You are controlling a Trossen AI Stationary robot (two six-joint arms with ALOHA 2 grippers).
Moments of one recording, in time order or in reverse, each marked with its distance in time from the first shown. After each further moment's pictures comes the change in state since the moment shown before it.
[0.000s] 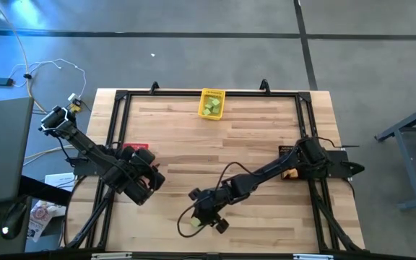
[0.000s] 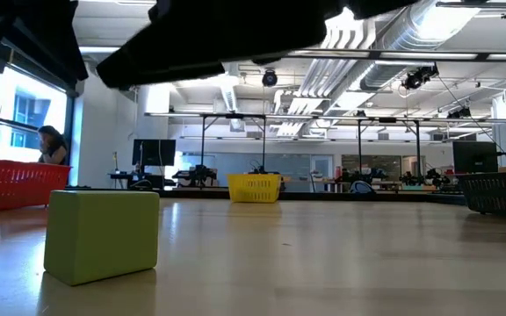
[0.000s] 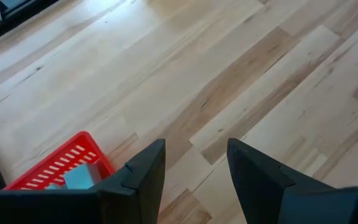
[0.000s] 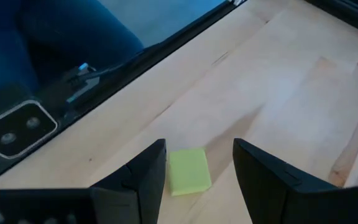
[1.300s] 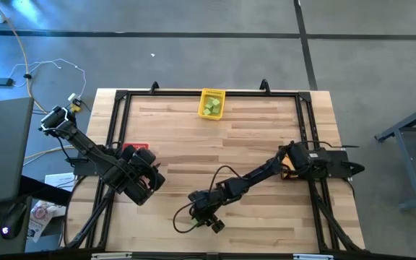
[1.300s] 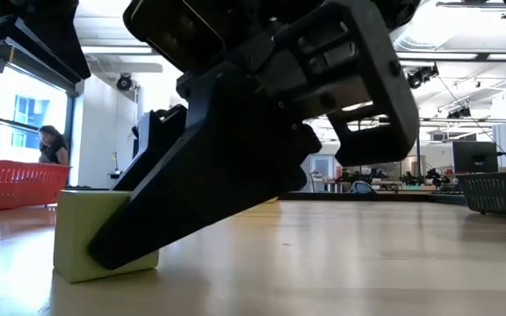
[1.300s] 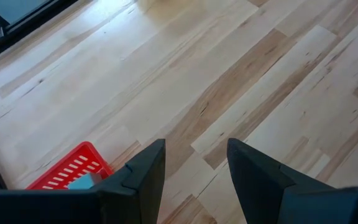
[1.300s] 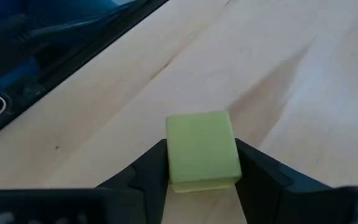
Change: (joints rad) left arm 0.000 0.000 -0.001 0.006 -0.022 0.050; right arm -0.026 0.176 -0.010 0.148 -0.087 0.122
